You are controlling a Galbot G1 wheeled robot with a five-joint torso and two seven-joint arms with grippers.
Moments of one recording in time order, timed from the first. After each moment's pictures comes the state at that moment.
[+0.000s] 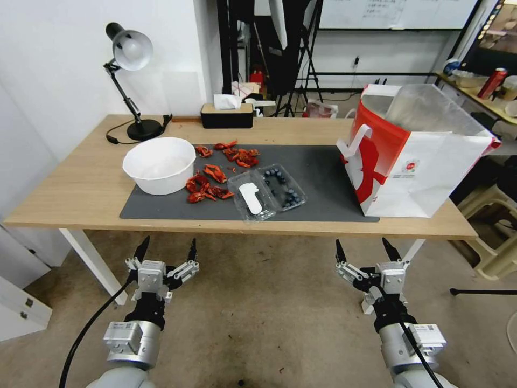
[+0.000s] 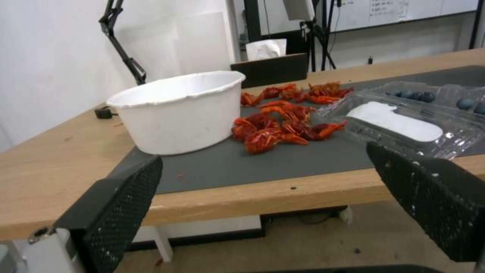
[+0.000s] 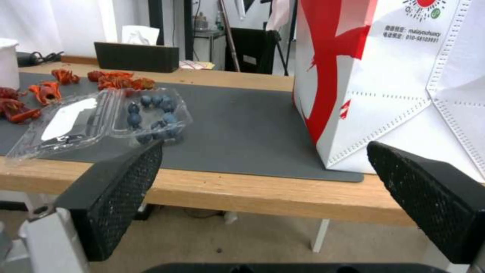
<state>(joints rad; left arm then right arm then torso) 1.80 -1.50 -0.55 -2.30 0.00 0.00 0.00 -1.80 1.50 0.55 2.30 0.00 0.00 0.00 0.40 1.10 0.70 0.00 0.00</state>
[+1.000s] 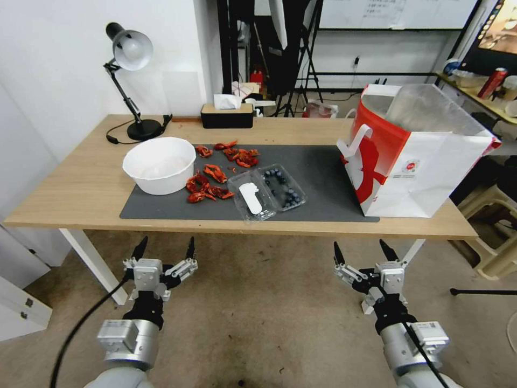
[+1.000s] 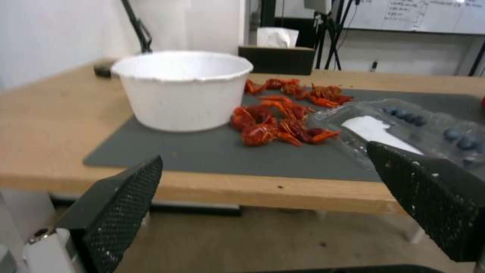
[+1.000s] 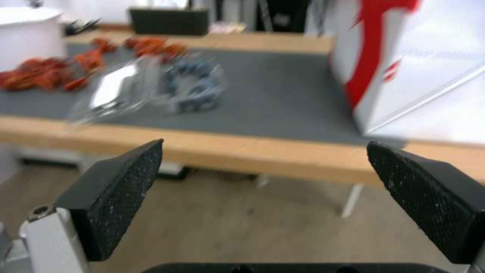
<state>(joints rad) 1.83 -1.47 -0.52 -2.43 -0.21 0.18 -0.11 -1.83 1.38 0.56 2.39 0.15 -0.22 -0.04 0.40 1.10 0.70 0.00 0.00</state>
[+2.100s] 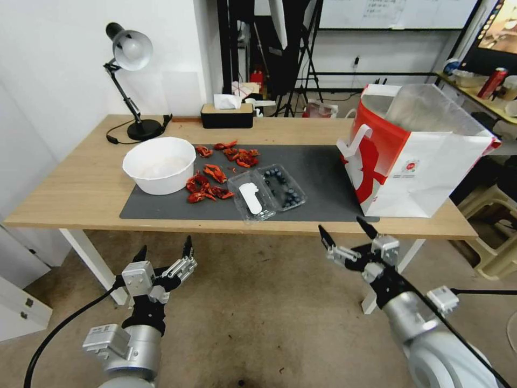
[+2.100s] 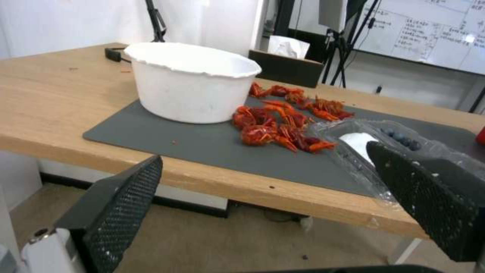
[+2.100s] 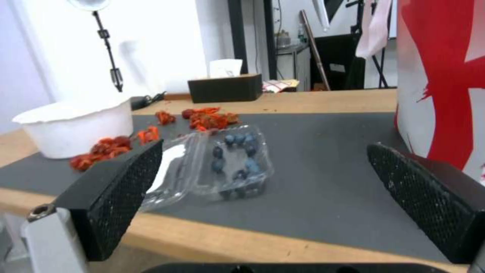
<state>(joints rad) 1.86 -1.49 -0.47 -2.41 -0.27 0.07 -0.17 -1.55 1.16 0.55 2.21 0.49 -0.09 -0.10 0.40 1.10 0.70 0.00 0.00</state>
